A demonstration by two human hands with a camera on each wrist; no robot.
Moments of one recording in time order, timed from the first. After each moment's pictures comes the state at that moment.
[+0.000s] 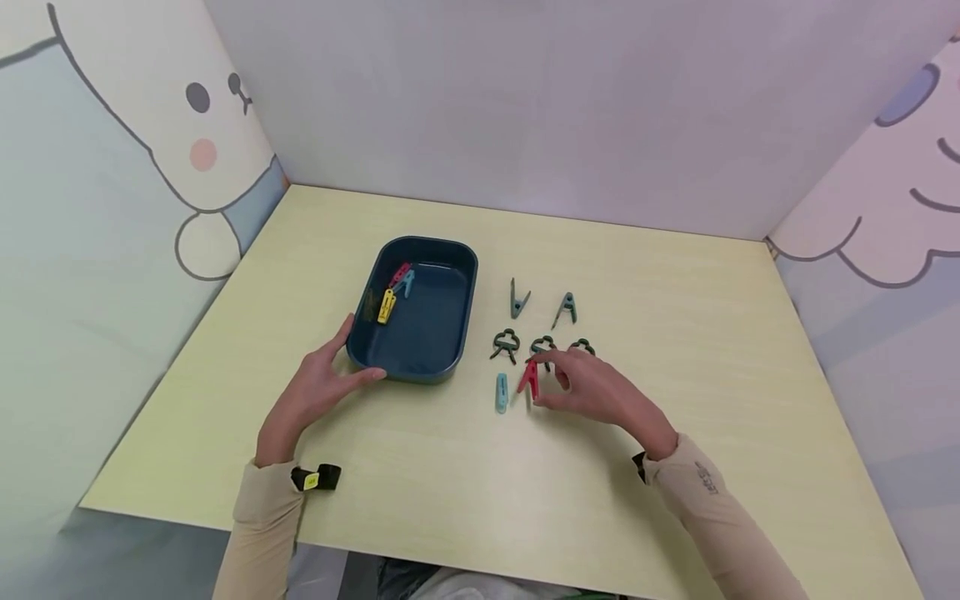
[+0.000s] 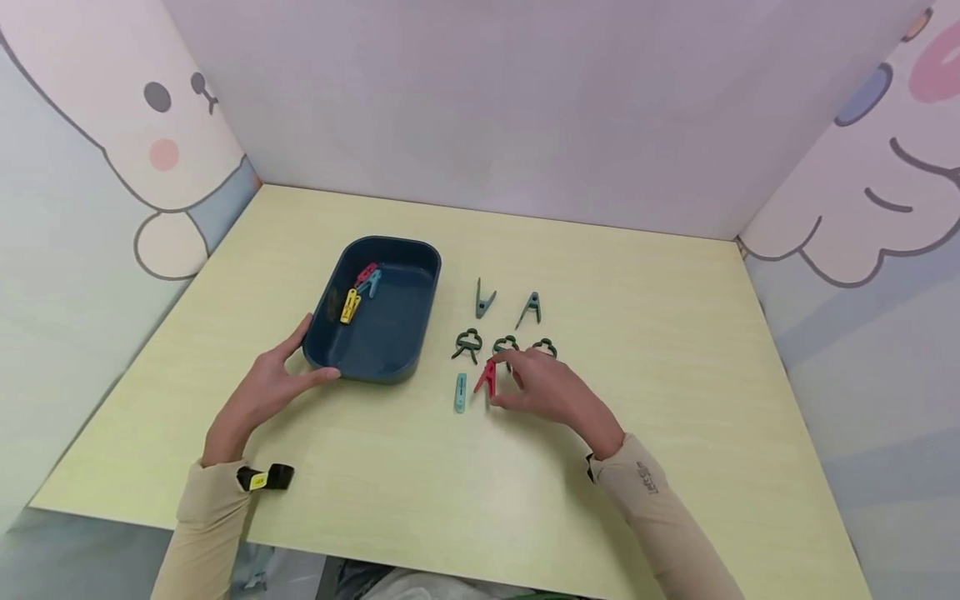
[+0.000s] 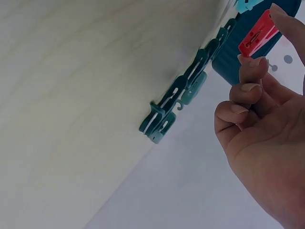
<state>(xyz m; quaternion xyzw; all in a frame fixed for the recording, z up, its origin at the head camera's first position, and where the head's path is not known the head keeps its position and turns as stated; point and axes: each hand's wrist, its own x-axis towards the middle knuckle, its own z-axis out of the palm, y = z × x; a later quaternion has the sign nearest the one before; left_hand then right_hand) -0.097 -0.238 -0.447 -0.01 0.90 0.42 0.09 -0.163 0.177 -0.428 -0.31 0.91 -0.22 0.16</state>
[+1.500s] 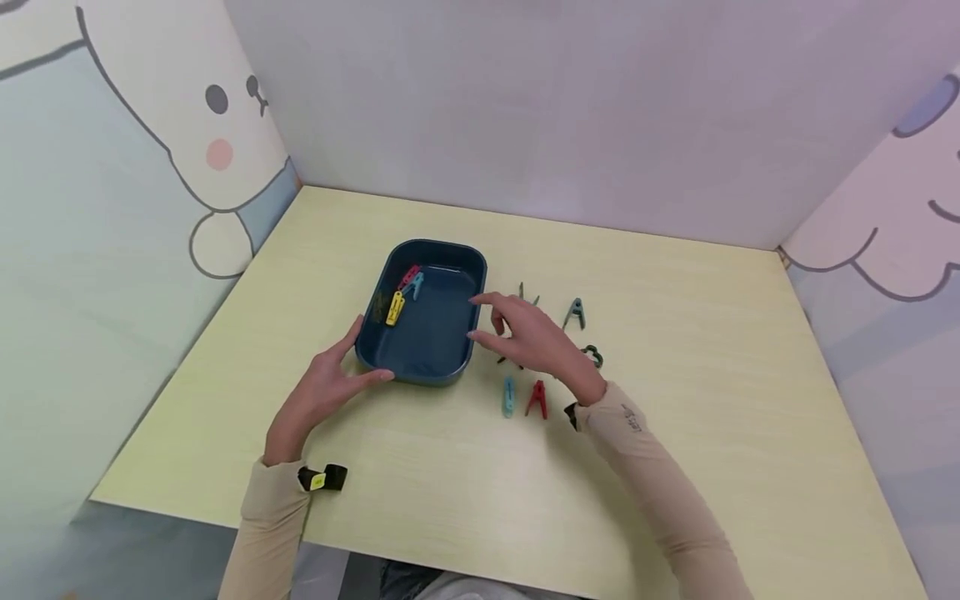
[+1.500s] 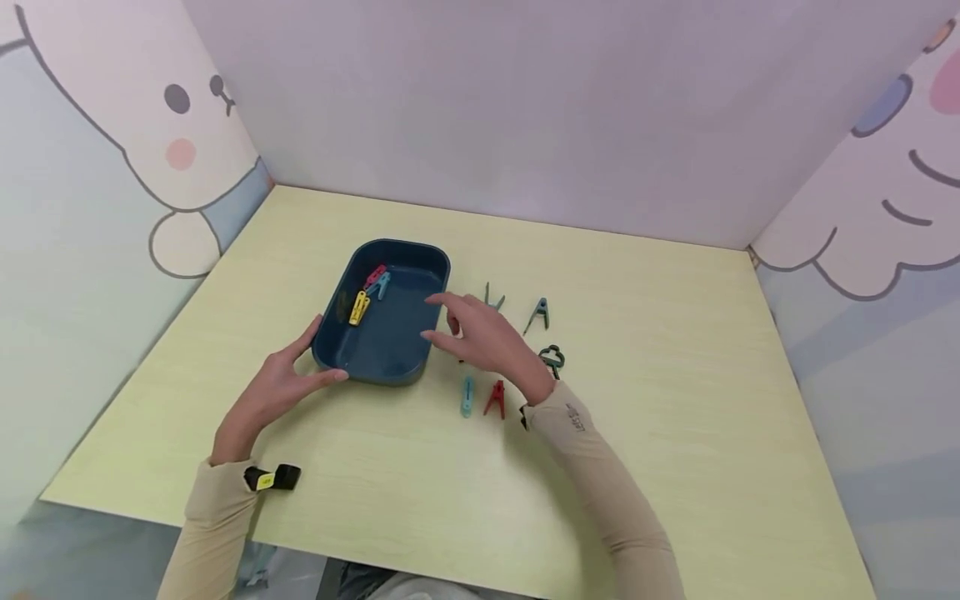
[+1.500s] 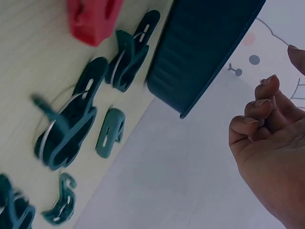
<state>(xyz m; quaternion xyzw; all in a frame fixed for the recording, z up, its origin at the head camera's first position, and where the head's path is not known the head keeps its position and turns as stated) -0.096 -0.237 -0.449 -0.01 0.90 0.43 0.09 -0.207 0.085 -0.408 -0.40 0.86 -0.33 0.04</state>
